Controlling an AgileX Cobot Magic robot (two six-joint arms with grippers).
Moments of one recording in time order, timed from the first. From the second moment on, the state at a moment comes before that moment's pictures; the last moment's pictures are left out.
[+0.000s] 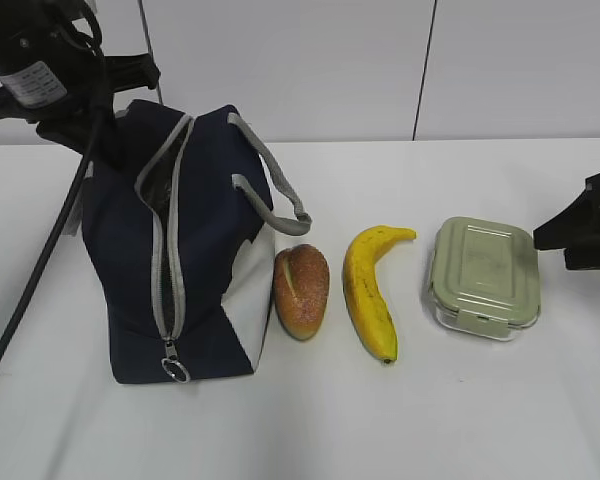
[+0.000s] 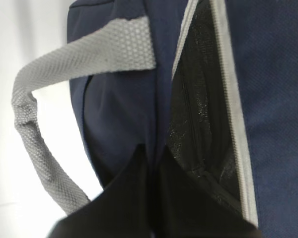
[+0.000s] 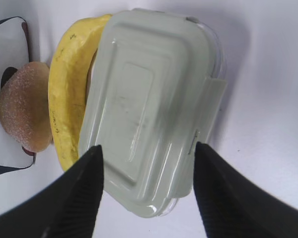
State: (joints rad) left arm -0.25 1.80 -1.64 -0.18 1.18 -0.14; right arm -0.37 1.77 -1.01 1.00 0.93 -0.92
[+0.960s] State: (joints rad) left arm -0.25 1.80 -1.64 -0.18 1.18 -0.14; right arm -0.37 2.02 -1.09 1.08 0.99 -0.92
